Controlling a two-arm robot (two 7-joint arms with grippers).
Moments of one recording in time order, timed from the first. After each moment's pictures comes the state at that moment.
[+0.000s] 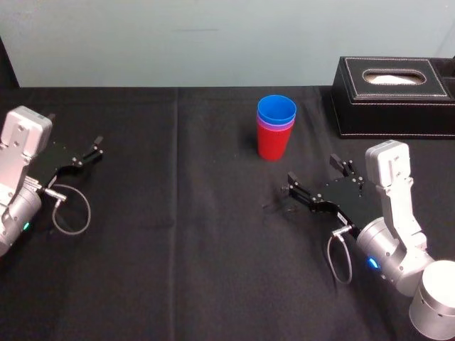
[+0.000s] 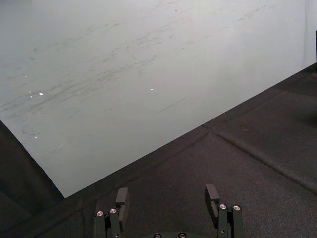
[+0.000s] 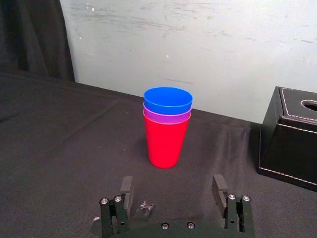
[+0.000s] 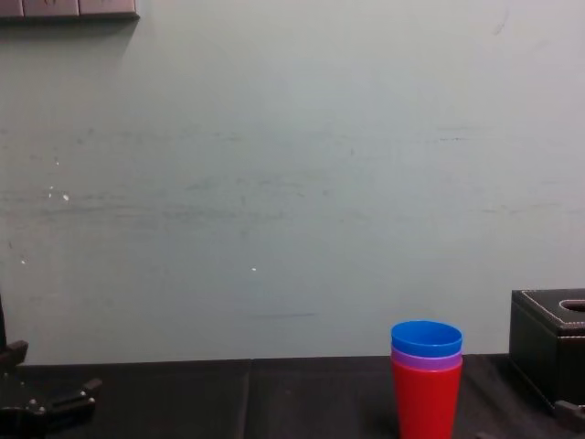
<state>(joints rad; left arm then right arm) -0.20 0.60 0.45 -1.41 -0.25 -0.12 0.03 -0.04 0.28 -0.20 -1.56 0.12 -0.02 0.19</state>
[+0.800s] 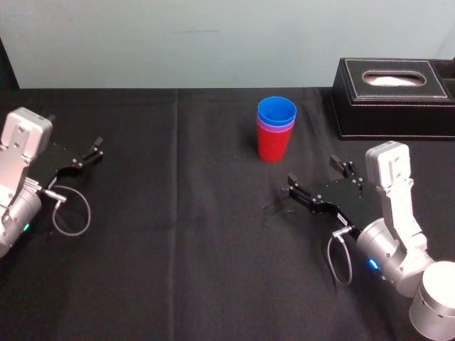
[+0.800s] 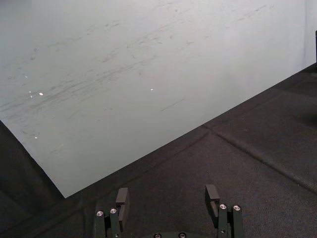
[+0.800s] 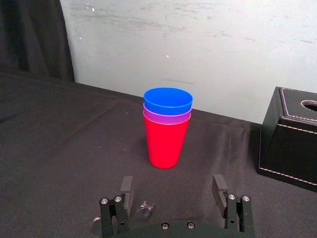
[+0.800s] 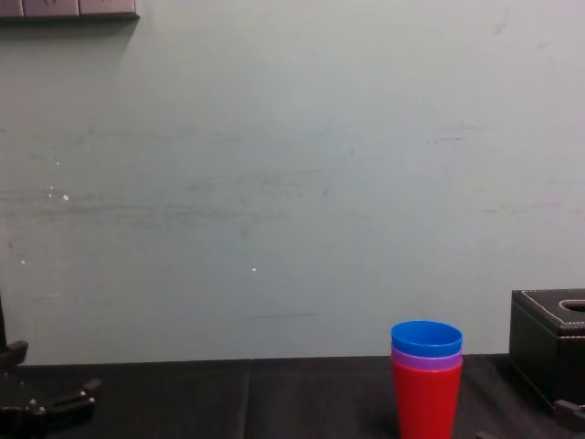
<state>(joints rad) -0.20 0.60 0.45 -1.41 -0.25 -0.12 0.03 -0.04 0.28 -0.20 -1.56 0.12 -0.02 0.19</state>
